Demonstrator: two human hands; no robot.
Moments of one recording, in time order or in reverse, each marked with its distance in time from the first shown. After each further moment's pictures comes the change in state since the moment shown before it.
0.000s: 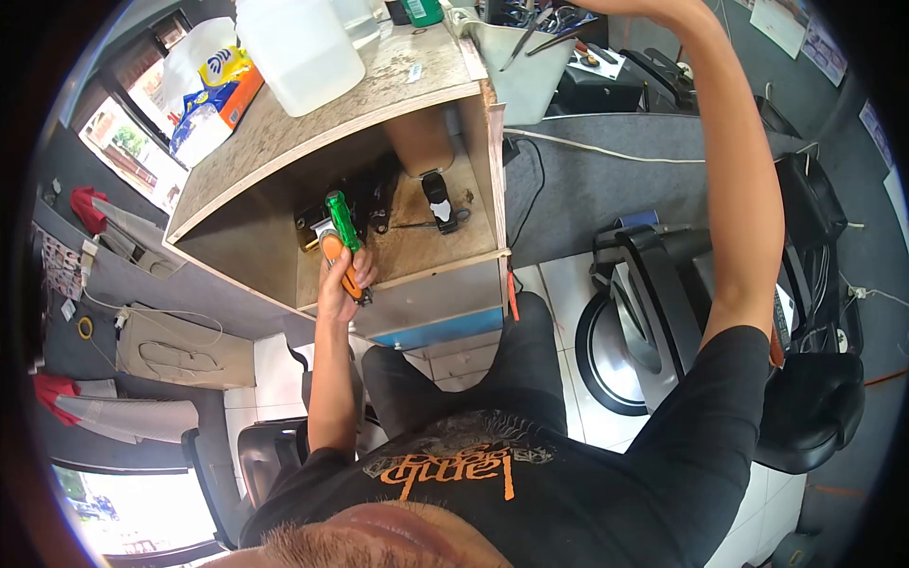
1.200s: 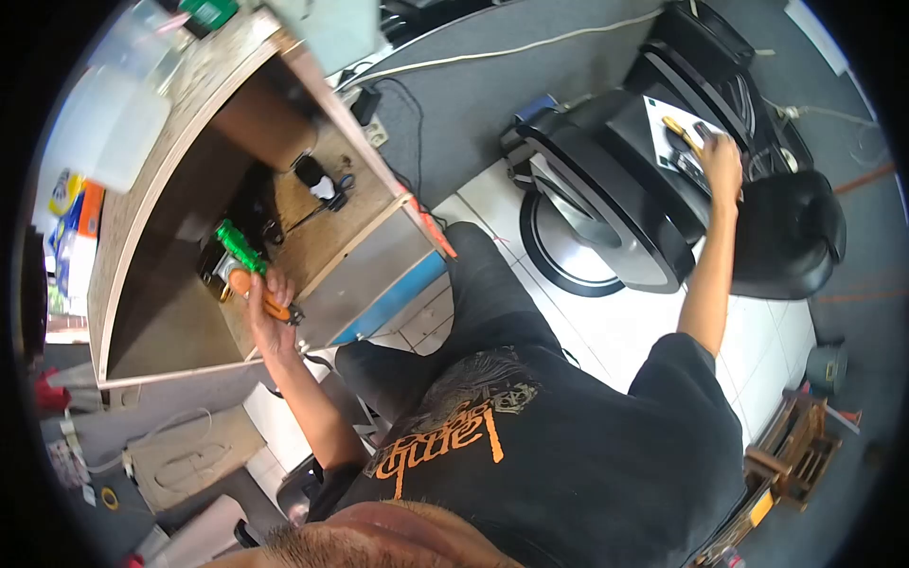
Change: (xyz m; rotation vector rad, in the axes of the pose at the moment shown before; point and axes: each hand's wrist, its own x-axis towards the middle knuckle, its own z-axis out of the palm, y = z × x) left_hand 0.002 -0.004 -0.003 0.047 0.072 -0.059; right_hand -0.543 0.212 0.154 -0.718 0.328 1.148
